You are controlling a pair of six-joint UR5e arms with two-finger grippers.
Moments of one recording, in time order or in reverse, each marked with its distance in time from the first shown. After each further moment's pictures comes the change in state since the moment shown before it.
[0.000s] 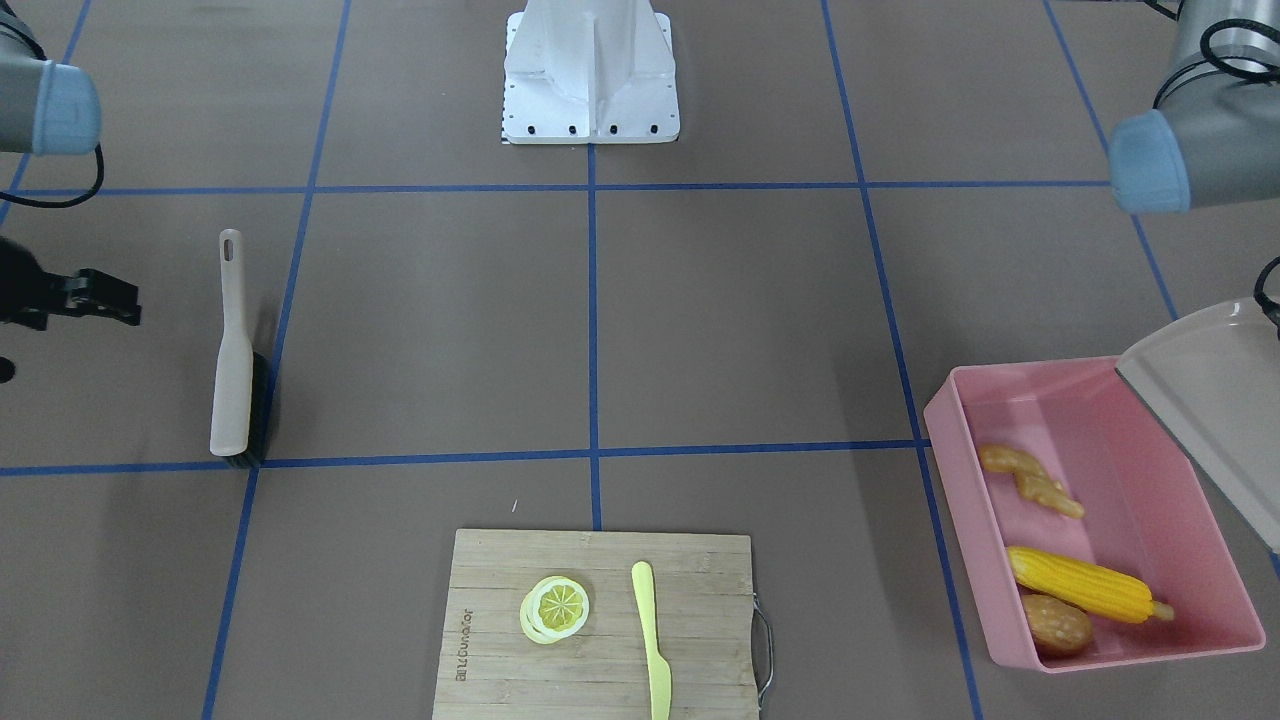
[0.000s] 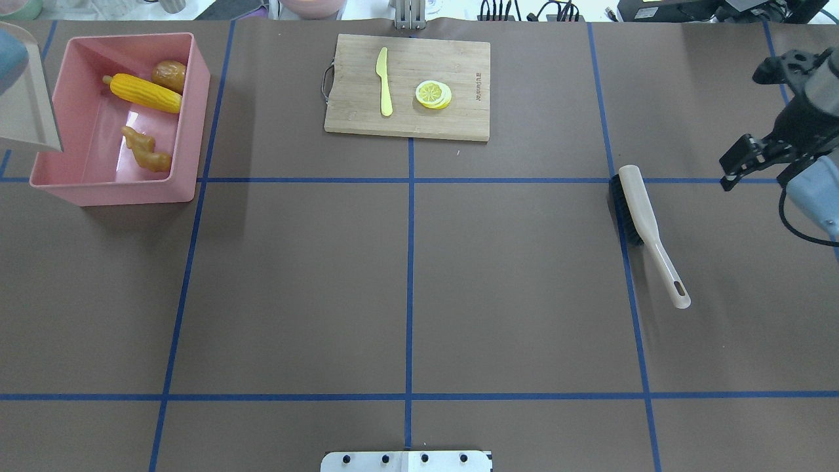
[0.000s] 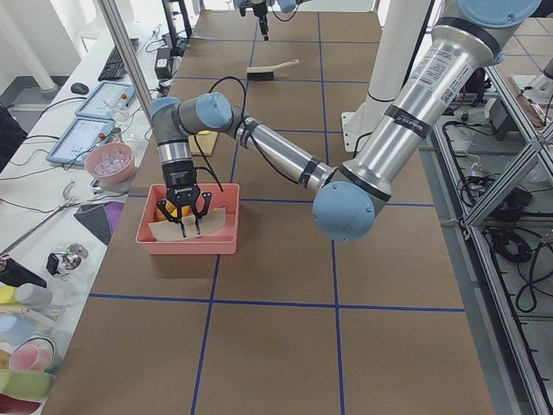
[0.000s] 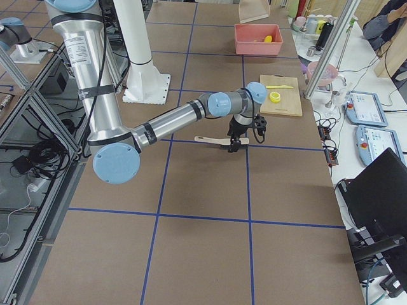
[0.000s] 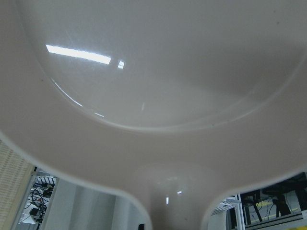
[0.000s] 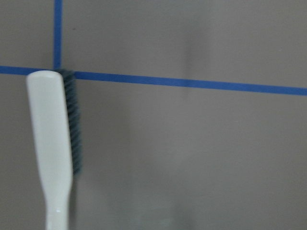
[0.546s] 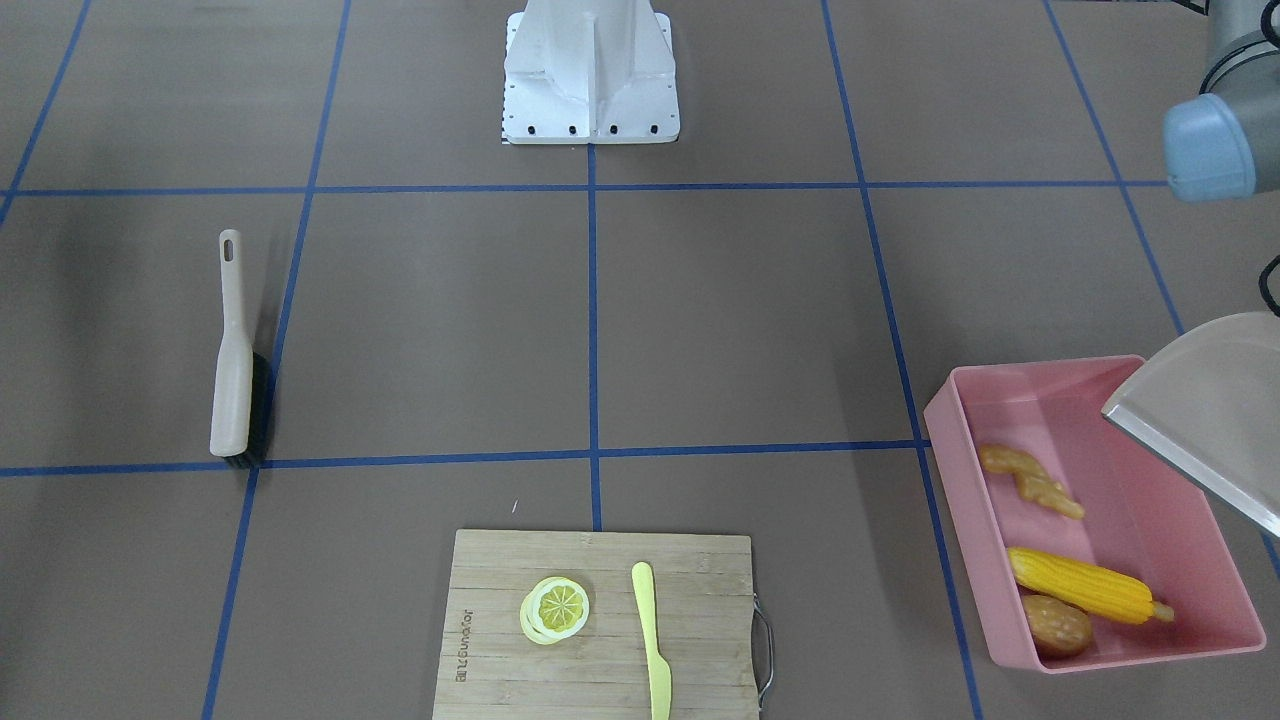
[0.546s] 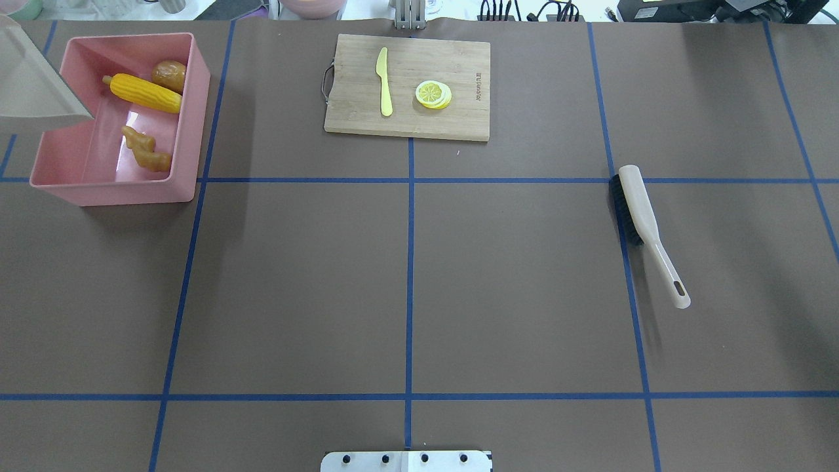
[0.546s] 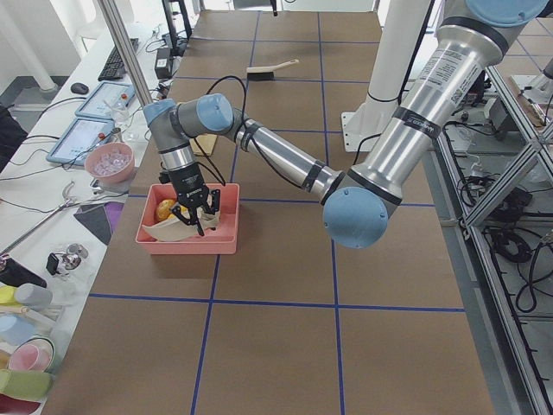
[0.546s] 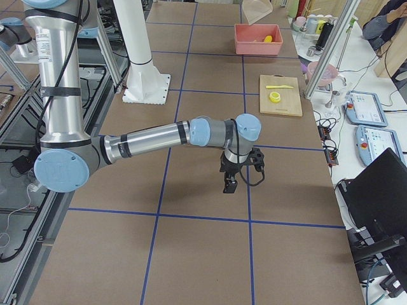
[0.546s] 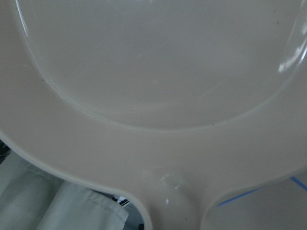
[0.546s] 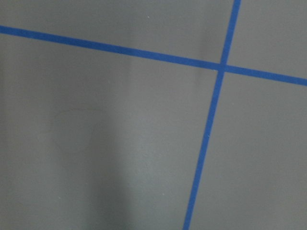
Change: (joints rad) left arm -0.046 0.045 -0.040 0.012 -0.279 -0.230; right arm 0.237 -0.206 -0.002 0.007 -0.035 -0.380
